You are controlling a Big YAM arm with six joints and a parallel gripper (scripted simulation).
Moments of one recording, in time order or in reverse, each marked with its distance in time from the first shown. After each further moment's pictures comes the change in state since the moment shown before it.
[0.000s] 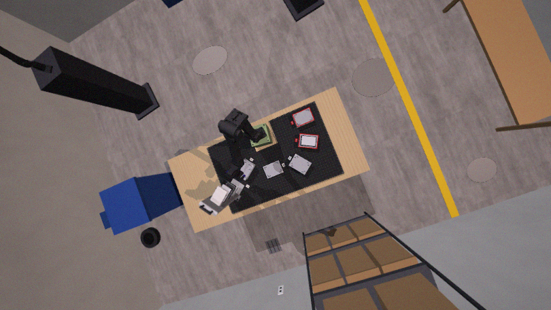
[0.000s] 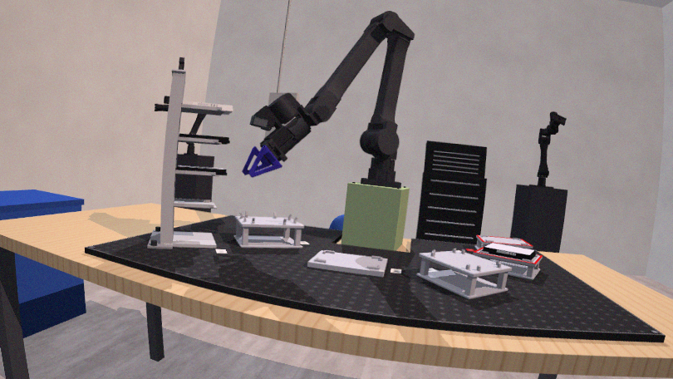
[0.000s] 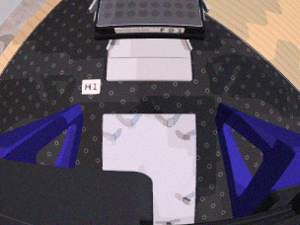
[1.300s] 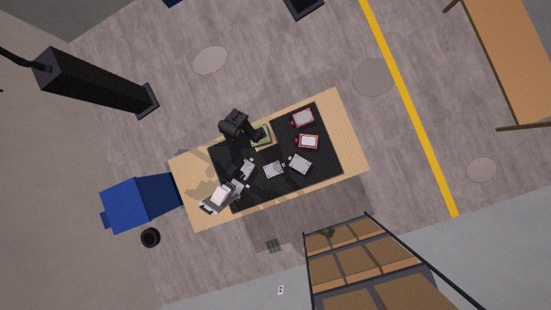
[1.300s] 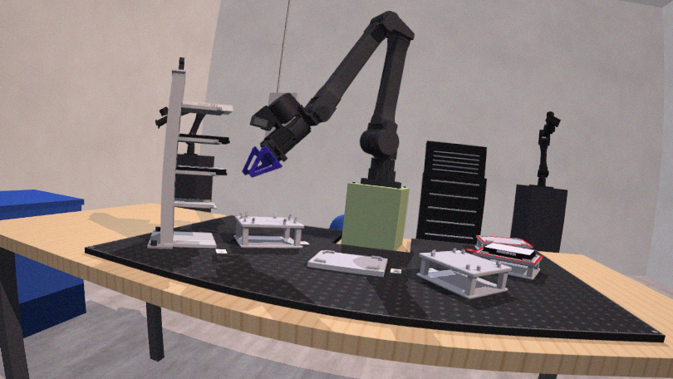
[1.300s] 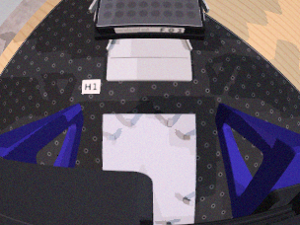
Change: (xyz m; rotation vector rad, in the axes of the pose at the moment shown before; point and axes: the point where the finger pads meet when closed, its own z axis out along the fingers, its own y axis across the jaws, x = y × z) arm 0.000 0.000 0.000 0.000 0.000 0.000
